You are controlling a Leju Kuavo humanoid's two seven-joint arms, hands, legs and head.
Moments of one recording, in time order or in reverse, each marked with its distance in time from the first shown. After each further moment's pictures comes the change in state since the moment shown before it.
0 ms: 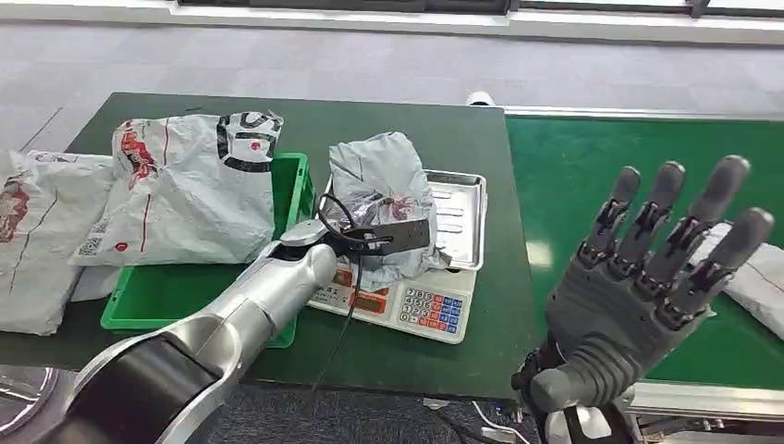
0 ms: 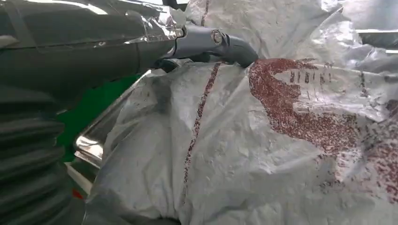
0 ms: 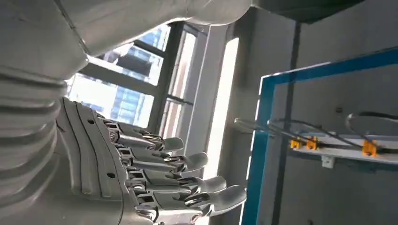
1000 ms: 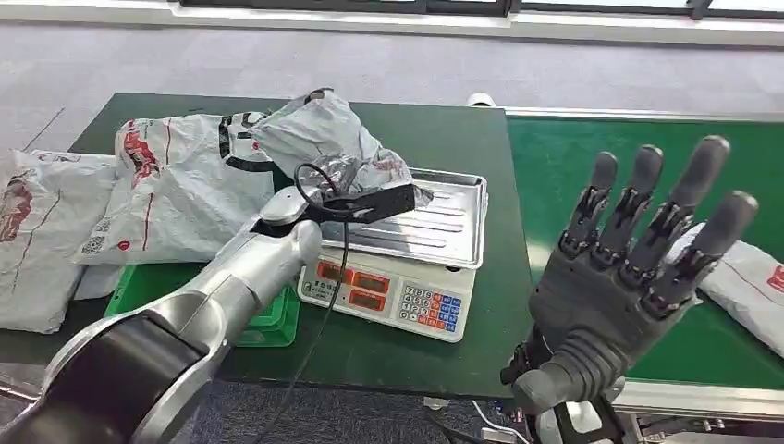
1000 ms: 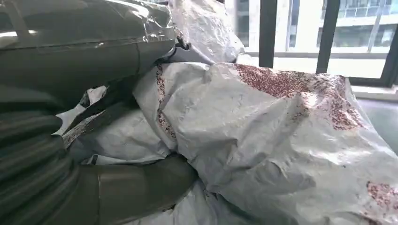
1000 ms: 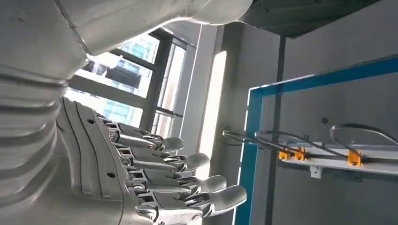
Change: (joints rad) left arm -0.087 0.044 -0.008 0.014 -0.055 0.230 -0.064; right arm -0.025 0.063 -0.010 0.012 0.029 0.080 0.013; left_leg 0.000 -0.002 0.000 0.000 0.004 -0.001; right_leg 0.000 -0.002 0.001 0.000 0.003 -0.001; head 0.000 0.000
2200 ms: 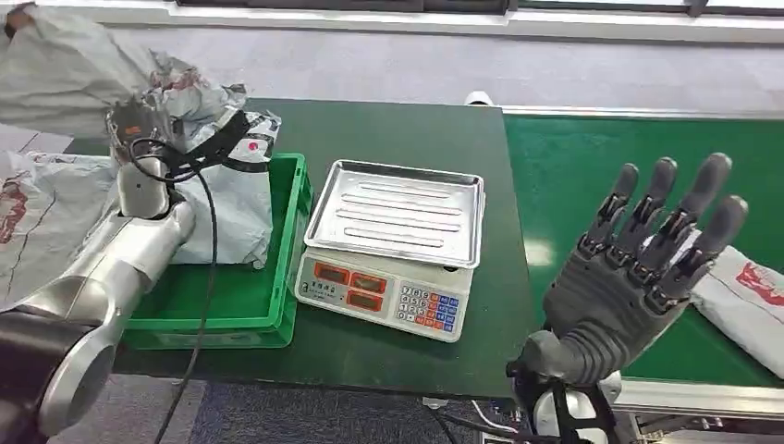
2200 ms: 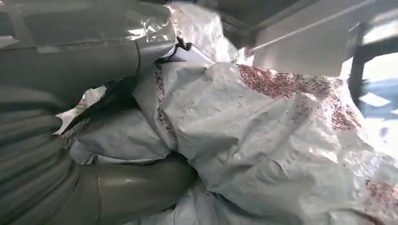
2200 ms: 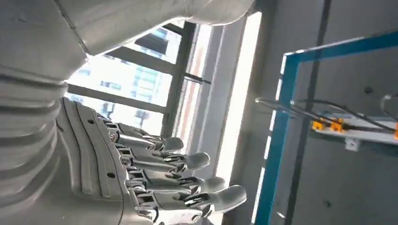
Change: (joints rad) left arm 0.012 0.376 0.166 -0.029 -0.309 0.550 0.334; right arm 0.037 -0.047 -0.018 0.070 -0.026 -0.185 -0.018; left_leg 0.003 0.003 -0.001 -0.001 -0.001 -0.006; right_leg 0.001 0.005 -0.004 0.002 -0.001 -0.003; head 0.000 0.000
